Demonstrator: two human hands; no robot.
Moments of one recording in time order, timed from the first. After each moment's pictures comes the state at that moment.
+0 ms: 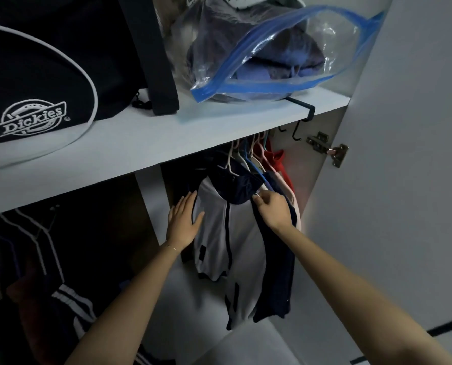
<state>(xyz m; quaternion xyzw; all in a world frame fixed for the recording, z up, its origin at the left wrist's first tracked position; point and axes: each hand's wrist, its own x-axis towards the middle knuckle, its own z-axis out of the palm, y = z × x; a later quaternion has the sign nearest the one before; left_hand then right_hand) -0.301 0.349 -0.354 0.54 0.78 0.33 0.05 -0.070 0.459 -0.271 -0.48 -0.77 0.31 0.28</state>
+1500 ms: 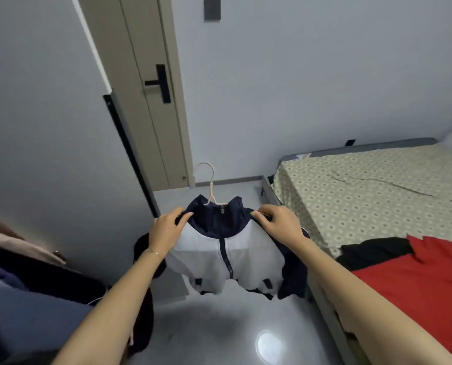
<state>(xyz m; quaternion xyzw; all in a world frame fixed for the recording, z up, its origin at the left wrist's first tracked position) 0.248 0.325 -0.360 0.86 0.41 0.25 0.19 0.489 0.139 -0.327 -0.81 -0.50 0.09 0.29</state>
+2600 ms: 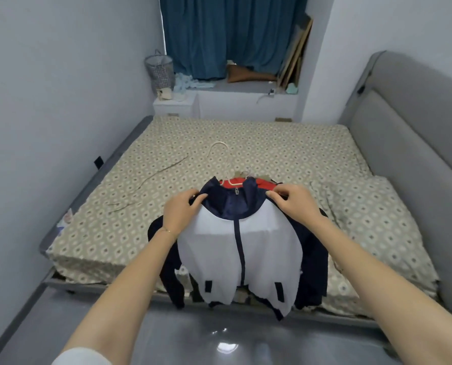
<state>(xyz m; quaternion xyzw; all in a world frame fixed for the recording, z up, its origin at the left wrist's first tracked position) 0.830 0.030 -0.331 0.93 -0.18 0.05 0.32 0.722 -0.259 -0.301 -0.94 0.08 -0.13 0.29</state>
